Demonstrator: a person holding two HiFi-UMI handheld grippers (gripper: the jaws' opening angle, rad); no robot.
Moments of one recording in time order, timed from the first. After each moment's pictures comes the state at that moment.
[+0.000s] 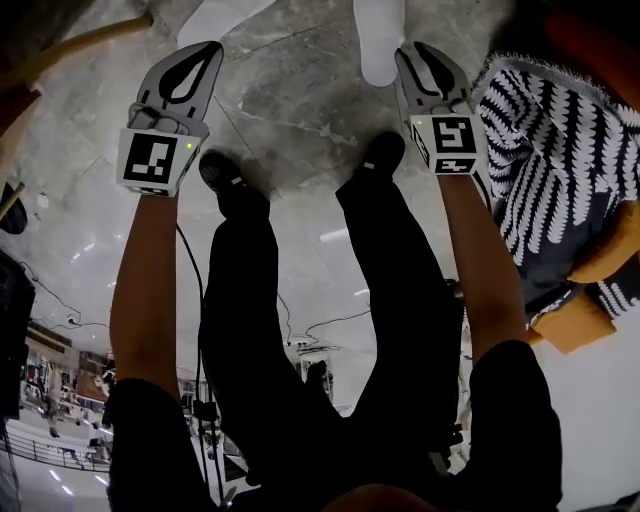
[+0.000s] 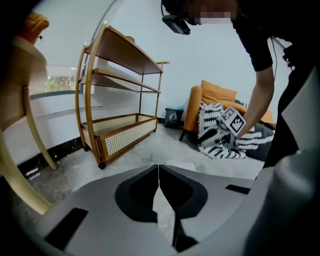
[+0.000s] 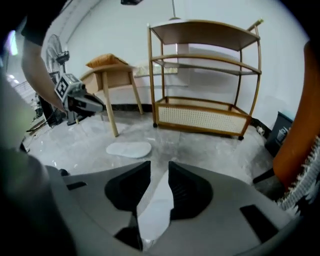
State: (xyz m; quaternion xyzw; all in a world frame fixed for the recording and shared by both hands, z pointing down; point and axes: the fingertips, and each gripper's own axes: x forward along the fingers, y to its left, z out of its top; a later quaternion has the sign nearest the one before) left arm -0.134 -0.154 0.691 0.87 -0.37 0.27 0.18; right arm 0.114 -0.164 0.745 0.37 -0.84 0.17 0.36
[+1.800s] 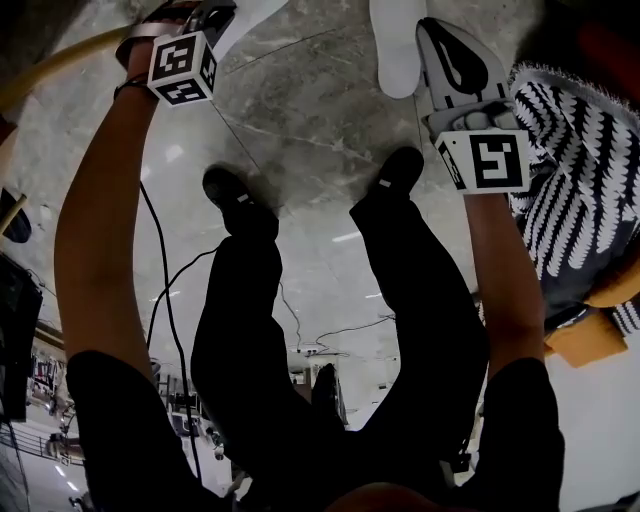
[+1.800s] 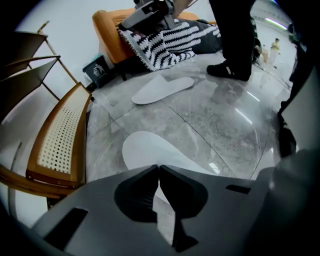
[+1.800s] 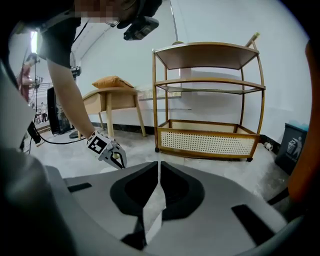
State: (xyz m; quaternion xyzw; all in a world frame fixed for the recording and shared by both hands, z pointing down) left arm -0.143 -0.184 0.890 0.79 -0.03 0.60 -0.12; right arm 0.067 -0.213 0.700 0.37 -0.90 0.12 0.22
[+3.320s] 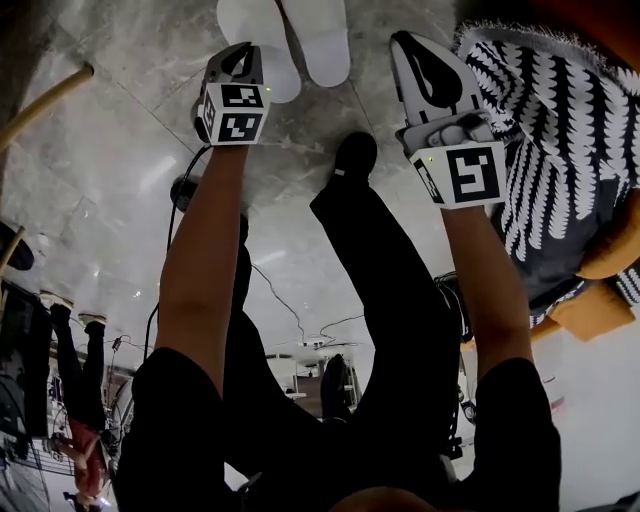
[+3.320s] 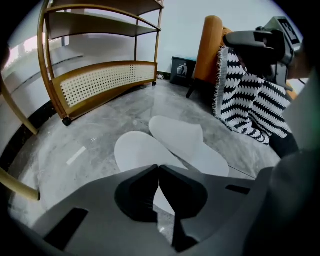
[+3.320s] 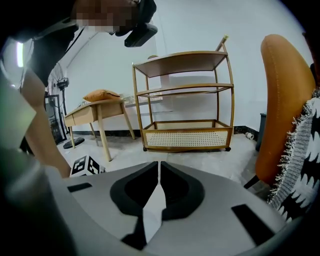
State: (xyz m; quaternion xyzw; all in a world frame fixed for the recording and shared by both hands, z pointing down) left arm 0.014 -0.138 0.889 0.76 -0.39 0.44 0.28; right arm 0.178 -0.190 0.681 0.41 -0.87 0.16 0.22
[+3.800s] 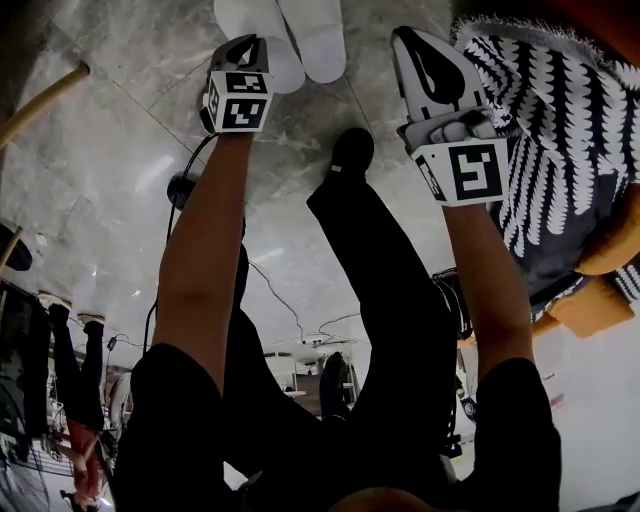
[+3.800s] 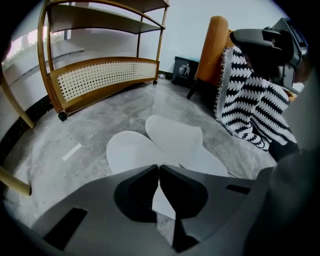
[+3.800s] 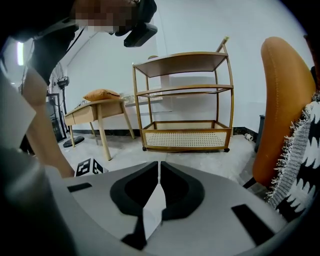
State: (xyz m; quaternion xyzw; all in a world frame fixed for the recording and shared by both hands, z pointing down) left arm 0.033 -0.141 0.899 0.76 -0.39 0.42 0.30; right arm 0.184 -0.193 0.673 0.42 -0.87 0.16 0.22
